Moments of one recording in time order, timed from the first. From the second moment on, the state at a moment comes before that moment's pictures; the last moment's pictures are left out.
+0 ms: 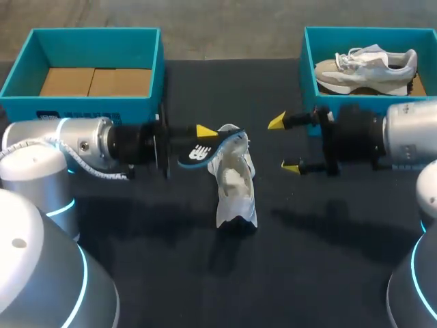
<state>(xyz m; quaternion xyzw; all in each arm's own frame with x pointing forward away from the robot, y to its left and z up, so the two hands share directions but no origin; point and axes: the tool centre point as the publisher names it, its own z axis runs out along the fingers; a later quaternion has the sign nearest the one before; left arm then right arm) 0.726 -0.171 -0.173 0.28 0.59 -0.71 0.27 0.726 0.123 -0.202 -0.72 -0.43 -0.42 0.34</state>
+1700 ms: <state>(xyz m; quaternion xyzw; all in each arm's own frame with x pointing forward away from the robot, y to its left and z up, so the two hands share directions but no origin) 0.717 -0.174 -0.199 0.27 0.60 -0.71 0.25 0.706 0.119 -0.234 -0.75 -0.41 -0.41 0.32</state>
